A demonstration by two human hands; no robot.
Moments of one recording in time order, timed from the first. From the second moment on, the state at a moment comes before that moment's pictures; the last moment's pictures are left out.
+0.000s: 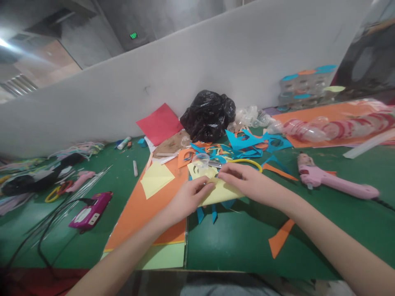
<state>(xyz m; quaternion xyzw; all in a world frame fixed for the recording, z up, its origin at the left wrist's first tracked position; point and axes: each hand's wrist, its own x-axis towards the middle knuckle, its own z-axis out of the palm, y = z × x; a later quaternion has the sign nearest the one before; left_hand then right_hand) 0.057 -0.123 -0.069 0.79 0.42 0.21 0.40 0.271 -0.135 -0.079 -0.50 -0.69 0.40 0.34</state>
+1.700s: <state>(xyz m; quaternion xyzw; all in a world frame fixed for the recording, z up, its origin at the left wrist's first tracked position) 0.067 -0.139 -0.073 0.73 0.46 0.40 0.32 0.227 -0.155 -0.077 -0.43 -0.66 0.51 0.35</state>
